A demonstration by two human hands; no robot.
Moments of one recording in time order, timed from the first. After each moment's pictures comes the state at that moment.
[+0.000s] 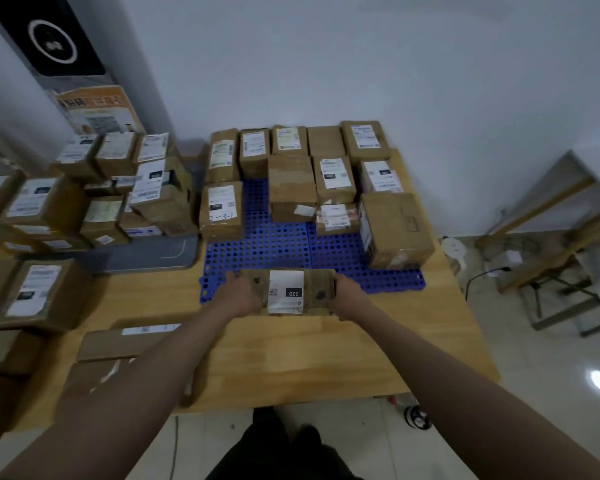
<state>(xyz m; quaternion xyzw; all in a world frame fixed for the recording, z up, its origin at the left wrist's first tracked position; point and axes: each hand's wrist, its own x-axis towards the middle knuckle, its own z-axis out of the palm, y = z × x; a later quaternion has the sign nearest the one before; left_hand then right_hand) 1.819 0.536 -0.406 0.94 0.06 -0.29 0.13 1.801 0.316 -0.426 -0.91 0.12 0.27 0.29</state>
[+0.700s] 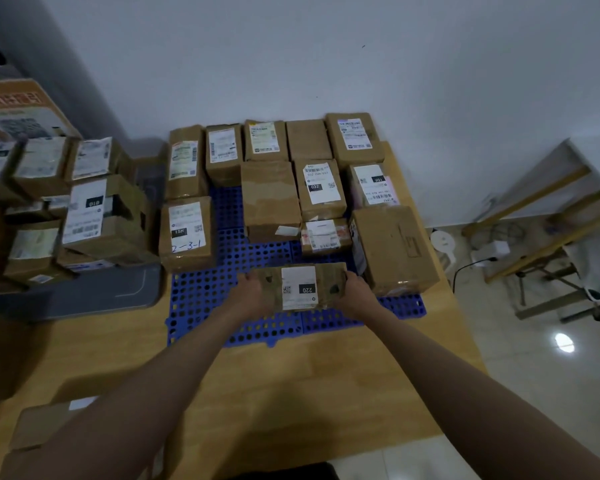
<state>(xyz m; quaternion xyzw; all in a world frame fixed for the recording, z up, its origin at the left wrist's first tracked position) 1.946 0.482 -0.447 0.92 0.01 -0.34 0.17 1.917 0.264 -0.457 -0.89 0.18 0.30 0.28</state>
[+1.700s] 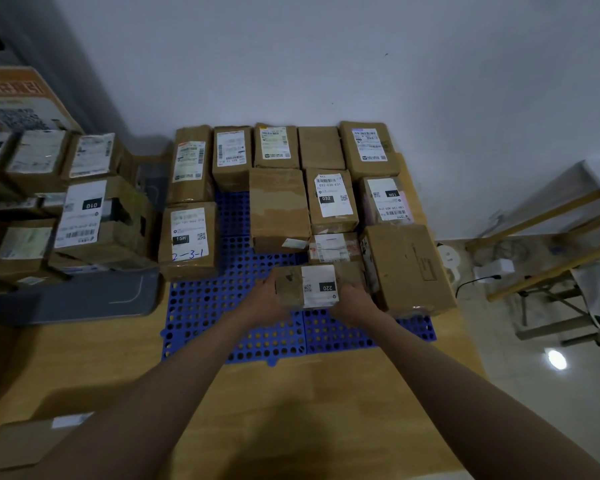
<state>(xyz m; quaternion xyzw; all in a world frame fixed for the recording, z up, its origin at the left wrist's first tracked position) 1.978 0.476 -0.458 0.87 -0.04 -0.36 0.33 1.956 0.279 -0.455 -0.92 0.10 0.34 0.18</state>
